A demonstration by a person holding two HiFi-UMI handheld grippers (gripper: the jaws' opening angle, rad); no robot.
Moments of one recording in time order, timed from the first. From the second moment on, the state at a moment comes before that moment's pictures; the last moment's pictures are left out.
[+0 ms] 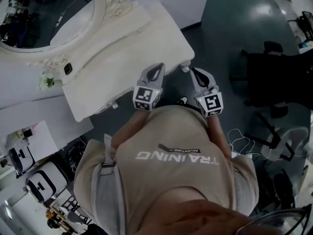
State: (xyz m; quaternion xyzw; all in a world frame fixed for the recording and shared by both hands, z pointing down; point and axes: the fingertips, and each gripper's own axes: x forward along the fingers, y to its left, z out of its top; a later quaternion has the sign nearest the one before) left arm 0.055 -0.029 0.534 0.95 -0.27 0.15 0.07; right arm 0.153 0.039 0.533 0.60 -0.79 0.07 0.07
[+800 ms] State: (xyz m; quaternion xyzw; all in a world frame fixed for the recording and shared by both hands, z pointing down) left arm 0.034 -0.183 0.582 0.90 -0.38 0.16 0.15; right arm 0.130 -0.086 0.522 0.53 -0.84 0.05 0.13
